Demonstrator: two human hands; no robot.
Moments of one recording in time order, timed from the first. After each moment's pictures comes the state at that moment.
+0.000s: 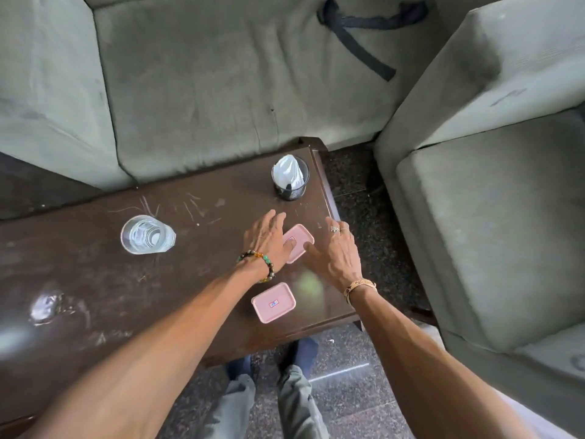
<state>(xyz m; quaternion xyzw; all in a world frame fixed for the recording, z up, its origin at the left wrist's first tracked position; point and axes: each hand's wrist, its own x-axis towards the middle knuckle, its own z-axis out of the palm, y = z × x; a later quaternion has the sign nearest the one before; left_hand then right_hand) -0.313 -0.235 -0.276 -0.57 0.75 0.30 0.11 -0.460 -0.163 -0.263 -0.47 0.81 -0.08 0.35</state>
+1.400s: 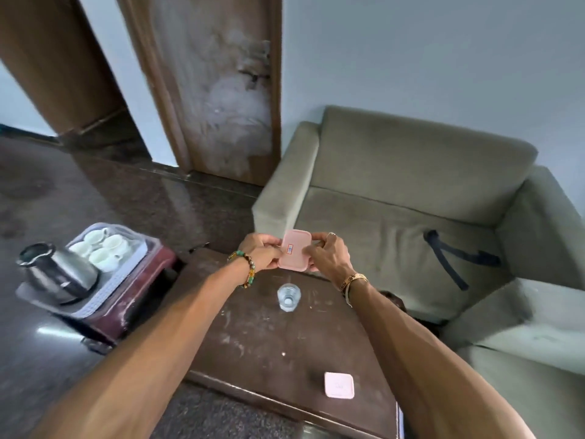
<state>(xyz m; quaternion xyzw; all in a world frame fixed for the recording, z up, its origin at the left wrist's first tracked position) -0.040 -0.194 0.109 -0.69 0.35 0.51 -0.38 -0.209 -0.221 0.112 -0.58 0.62 -0.27 0.46</state>
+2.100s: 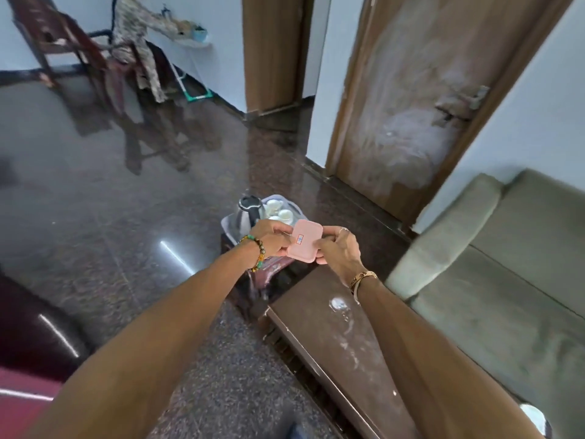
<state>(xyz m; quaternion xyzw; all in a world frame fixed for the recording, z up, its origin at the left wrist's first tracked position) 0.300 0.048 0.153 -0.72 0.20 0.41 -0.52 0.166 -0.053 0.144 -0.70 0.44 -0.19 0.53</state>
